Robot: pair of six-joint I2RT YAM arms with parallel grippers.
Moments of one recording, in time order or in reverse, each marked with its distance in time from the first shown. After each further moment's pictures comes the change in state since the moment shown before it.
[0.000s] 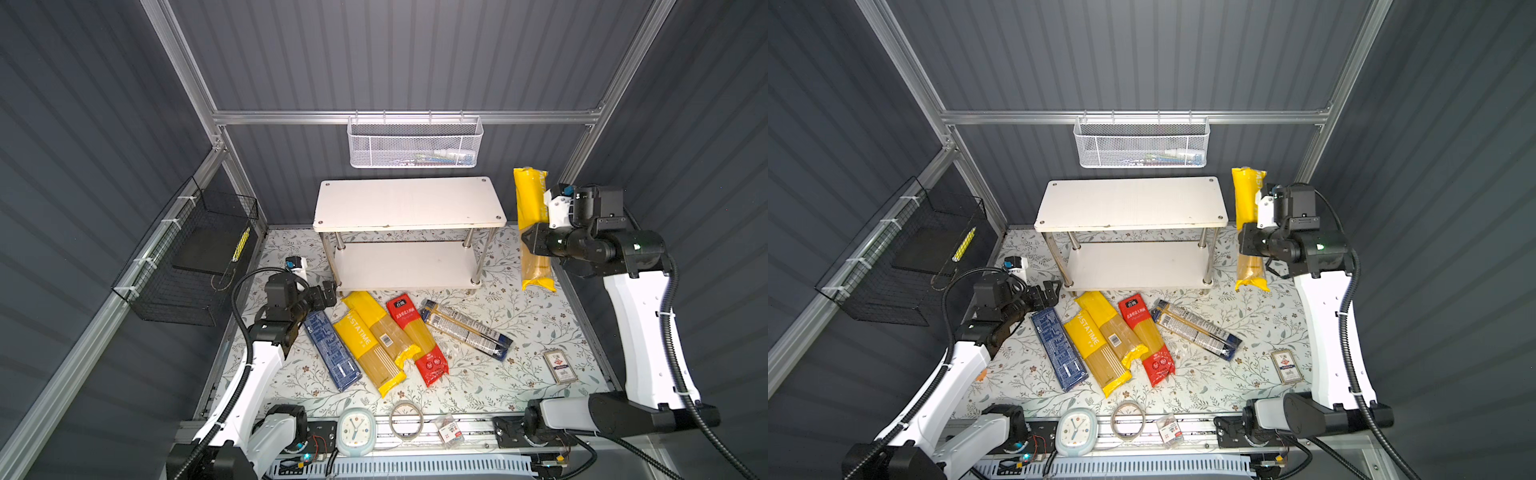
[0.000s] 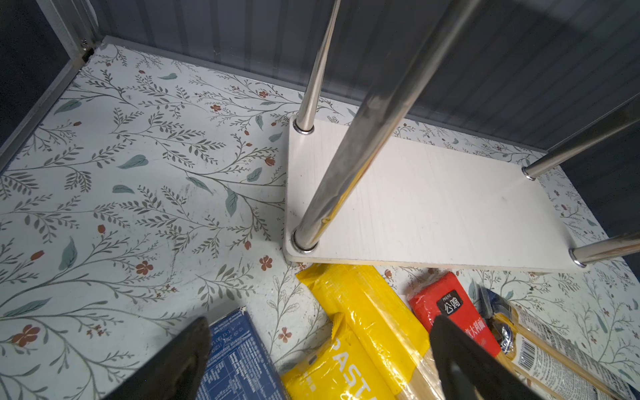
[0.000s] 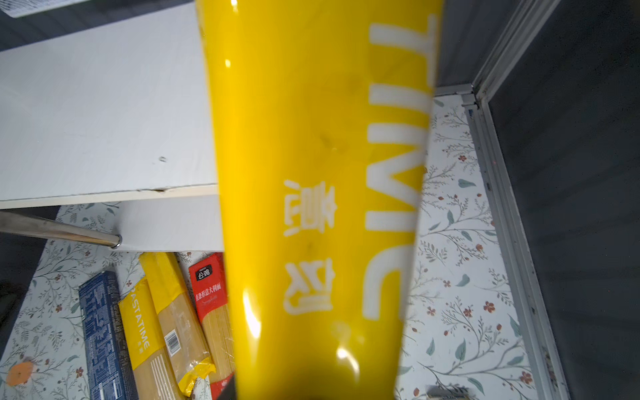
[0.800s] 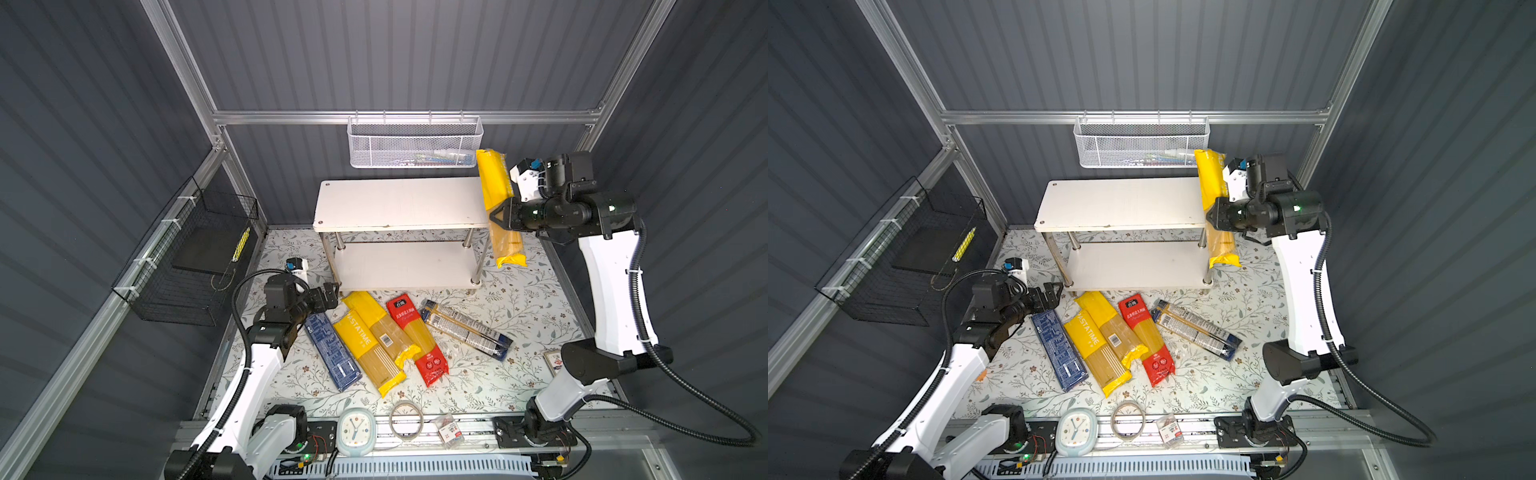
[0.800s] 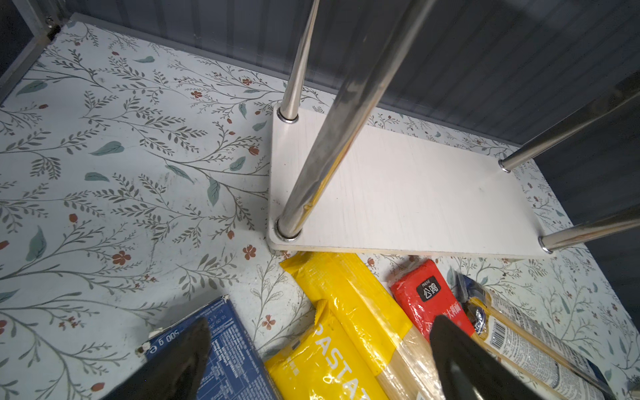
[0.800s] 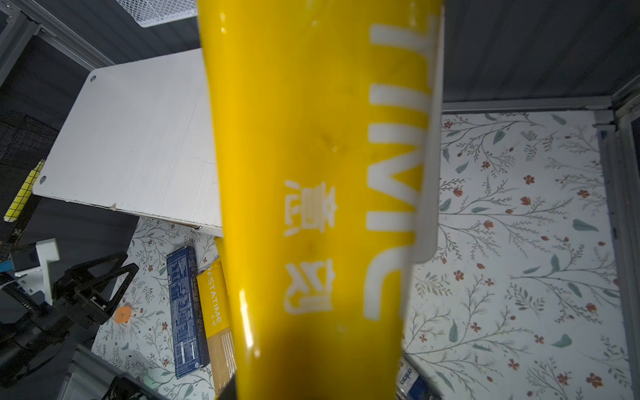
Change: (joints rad) left arm 0.000 -0.018 0.003 -0.030 0.063 -0.026; right arm 0.114 0.319 0.460 -0.182 -0.137 0.068
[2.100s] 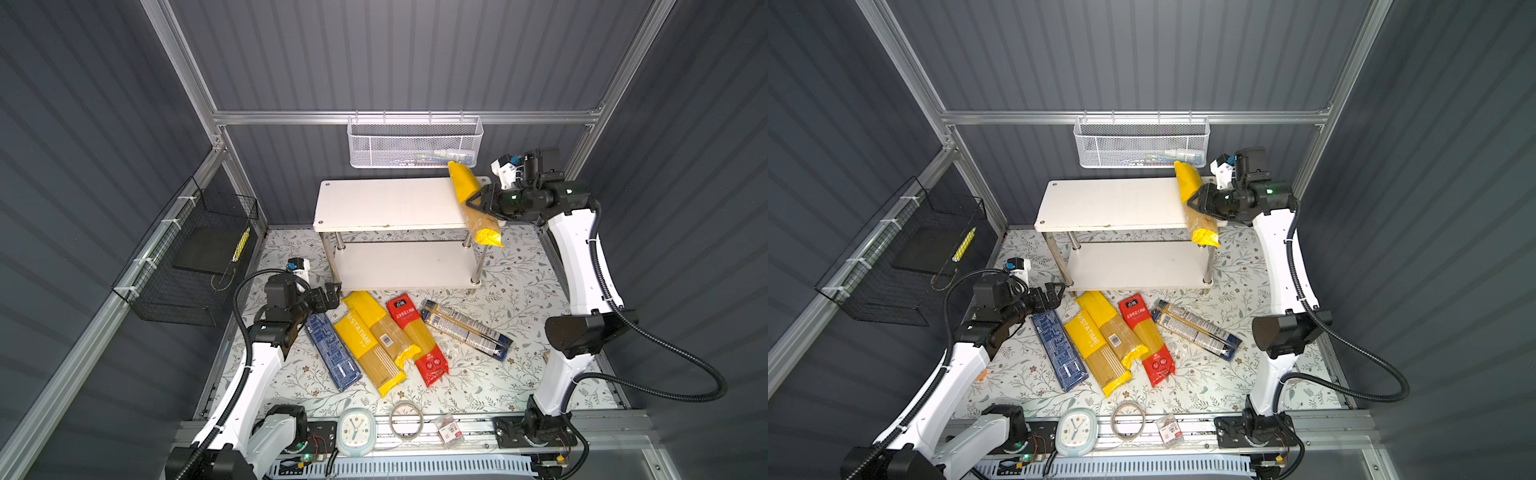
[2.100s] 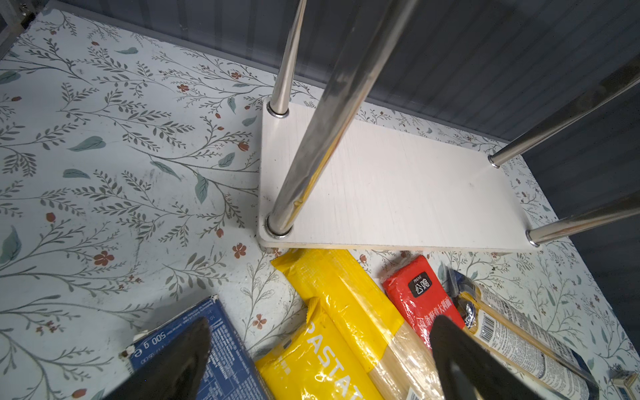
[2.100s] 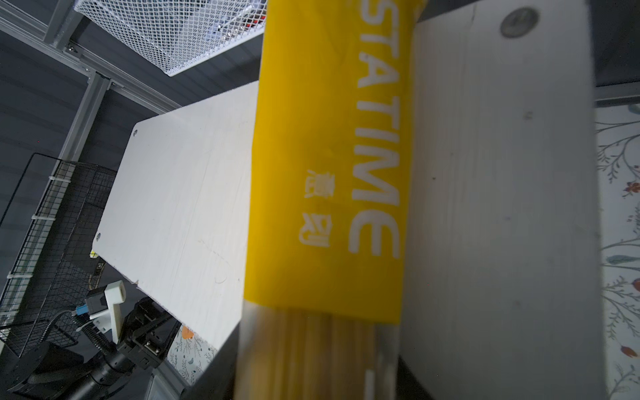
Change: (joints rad) left arm 0.000 0.011 0.000 0.006 0.025 -0.005; right arm -0.055 0.200 0.014 0.221 -0.239 0.111
